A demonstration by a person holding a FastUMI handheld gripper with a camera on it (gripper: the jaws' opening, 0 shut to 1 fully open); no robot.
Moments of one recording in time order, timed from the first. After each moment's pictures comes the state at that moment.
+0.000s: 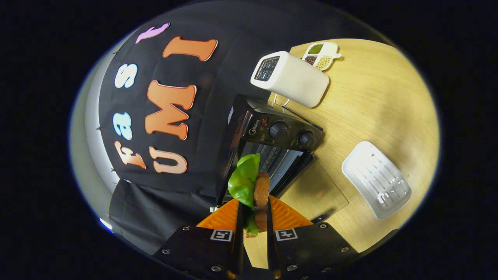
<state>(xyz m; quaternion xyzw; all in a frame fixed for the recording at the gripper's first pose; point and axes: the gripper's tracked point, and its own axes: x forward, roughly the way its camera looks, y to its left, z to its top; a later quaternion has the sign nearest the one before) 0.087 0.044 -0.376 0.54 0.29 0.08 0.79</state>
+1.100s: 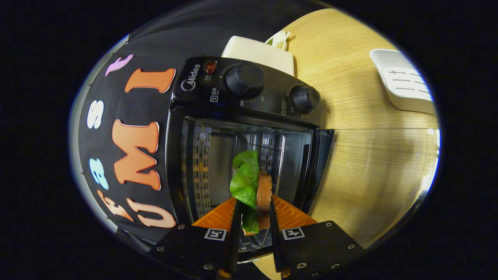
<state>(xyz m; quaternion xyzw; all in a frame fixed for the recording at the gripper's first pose) 0.219 0.126 -0.456 0.63 0.18 -0.10 0.75</state>
